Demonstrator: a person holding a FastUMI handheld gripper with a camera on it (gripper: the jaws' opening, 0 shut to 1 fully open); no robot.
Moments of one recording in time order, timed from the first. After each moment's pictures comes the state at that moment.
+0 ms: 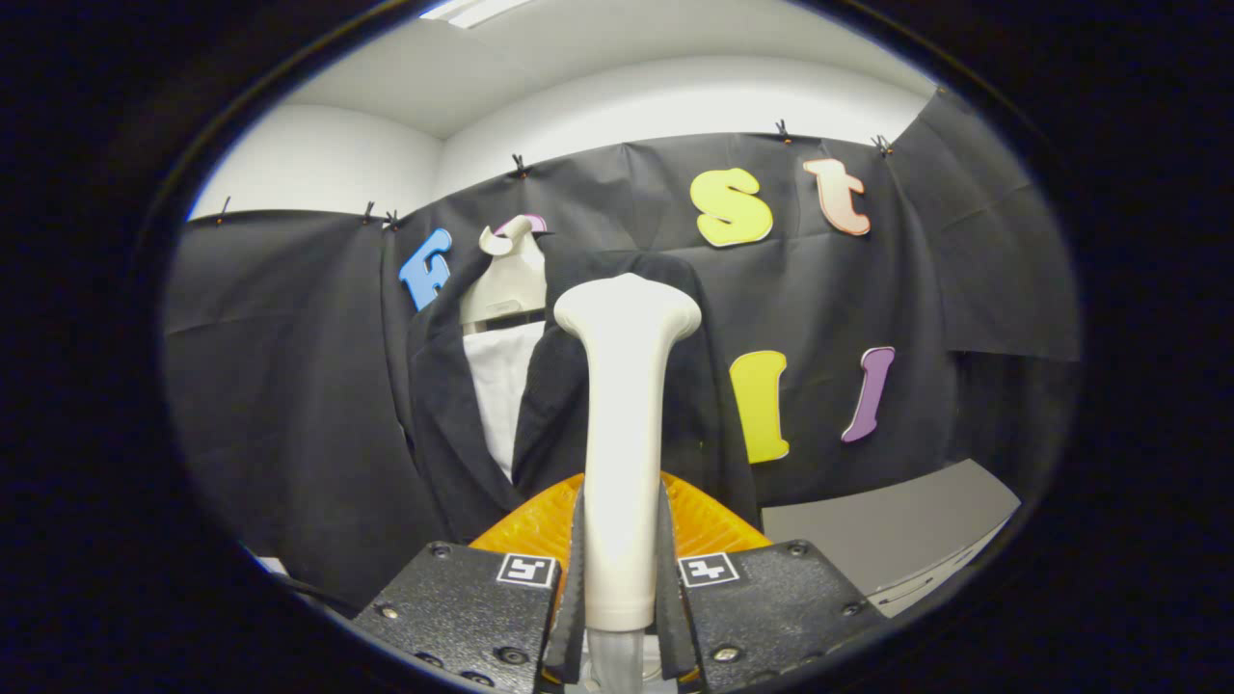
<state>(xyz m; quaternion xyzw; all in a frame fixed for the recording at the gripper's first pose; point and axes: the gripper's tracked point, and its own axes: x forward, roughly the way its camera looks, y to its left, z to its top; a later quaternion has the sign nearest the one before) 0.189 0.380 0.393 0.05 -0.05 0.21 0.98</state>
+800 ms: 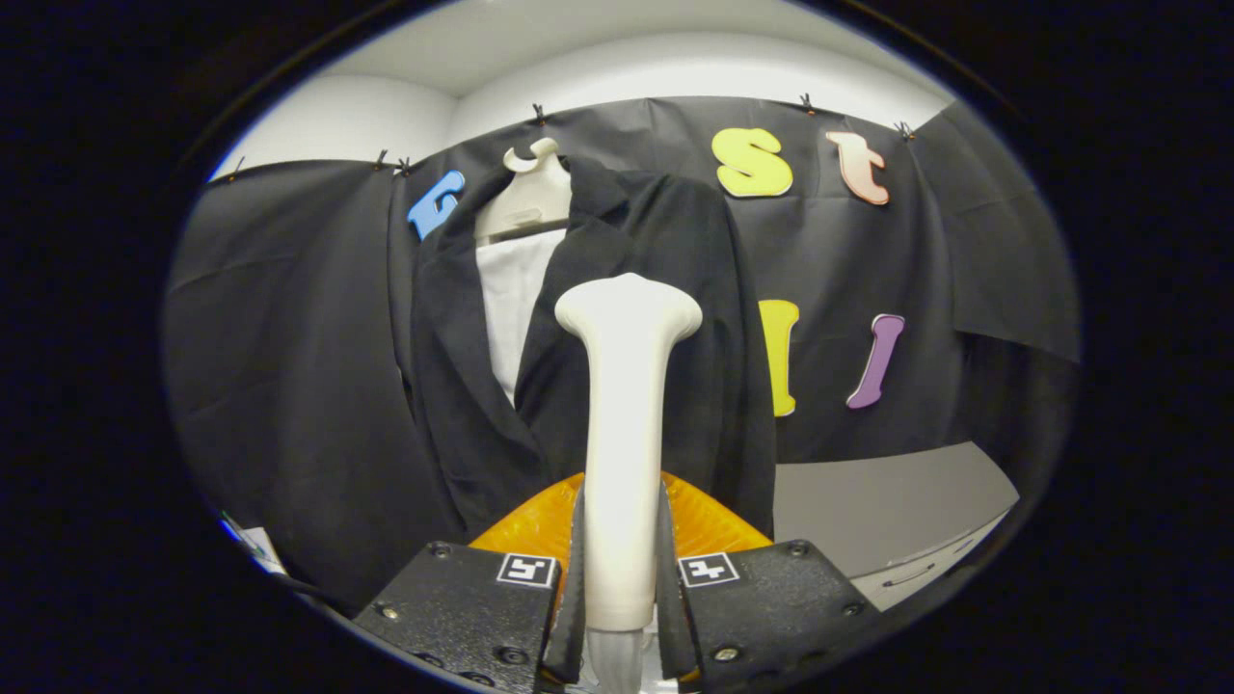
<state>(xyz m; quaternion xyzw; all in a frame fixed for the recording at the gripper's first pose) 0.192 0.393 0.322 0.00 0.02 0.20 0.98</state>
